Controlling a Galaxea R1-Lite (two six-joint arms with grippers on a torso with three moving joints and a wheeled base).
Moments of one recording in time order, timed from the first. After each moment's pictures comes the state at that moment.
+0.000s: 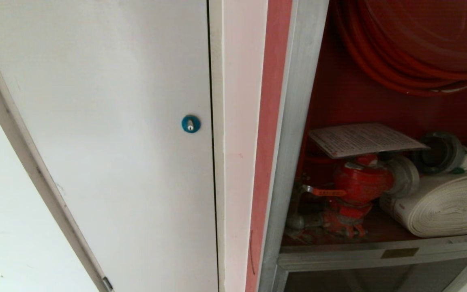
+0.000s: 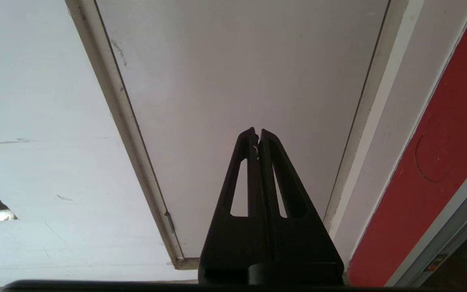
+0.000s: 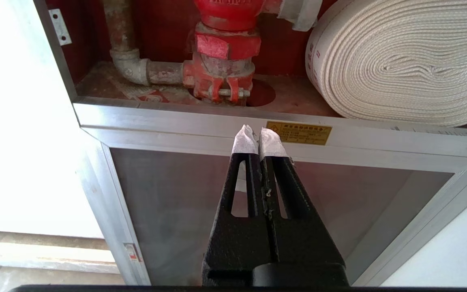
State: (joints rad) left arm 0.00 0.00 0.00 -0.01 -0.02 0.02; right arm 0.00 0.00 0.00 0.01 0.04 -0.06
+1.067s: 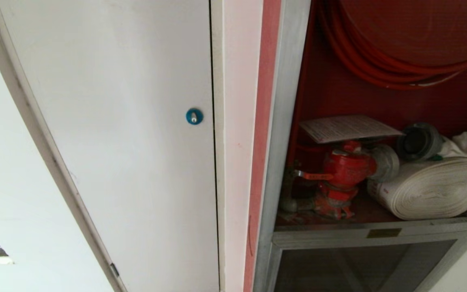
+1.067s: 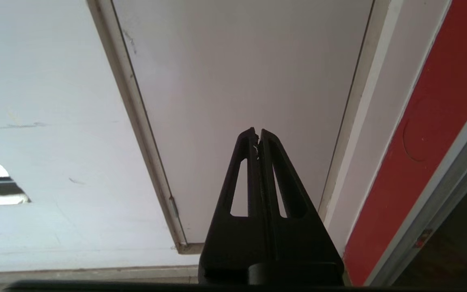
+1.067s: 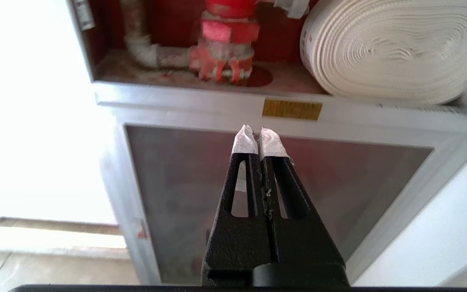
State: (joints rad) left arm 0.00 0.00 0.00 -0.01 -0.02 0.02; right arm 0.00 0.00 0.00 0.01 0.04 -0.06
